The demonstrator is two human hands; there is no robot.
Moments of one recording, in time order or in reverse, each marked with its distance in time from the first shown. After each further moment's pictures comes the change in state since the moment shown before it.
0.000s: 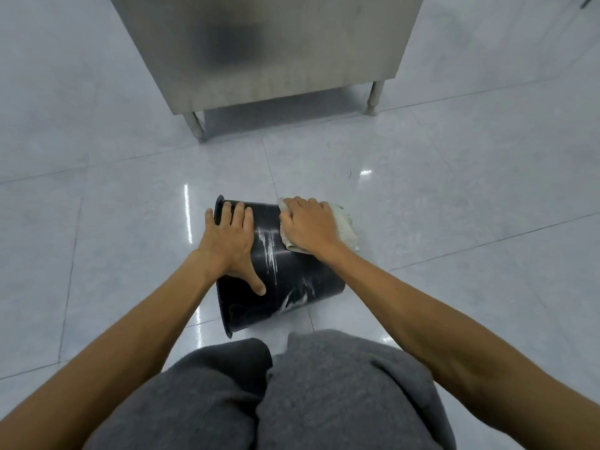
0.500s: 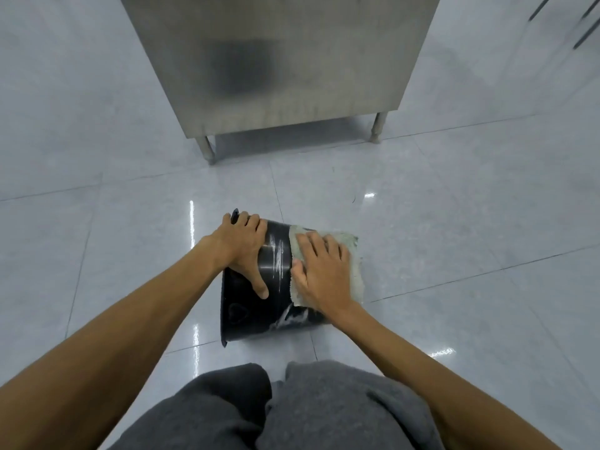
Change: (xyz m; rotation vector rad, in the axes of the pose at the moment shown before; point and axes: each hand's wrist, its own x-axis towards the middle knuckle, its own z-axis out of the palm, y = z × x) left_hand 0.024 -0.021 -0.036 0.051 0.019 0.173; right_hand -0.064 0.006 0.008 -0.025 0.285 -0.048
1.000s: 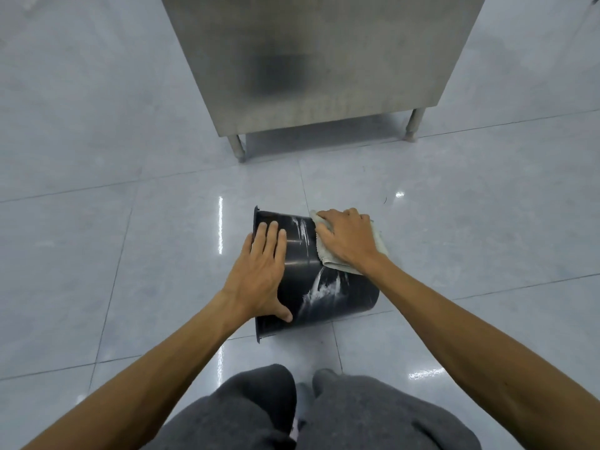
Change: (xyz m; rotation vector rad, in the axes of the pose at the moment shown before) left_hand -0.047 0.033 0.047 -0.076 0.220 -0.140; right_hand 0.095 0.013 0.006 0.184 -0.254 0.018
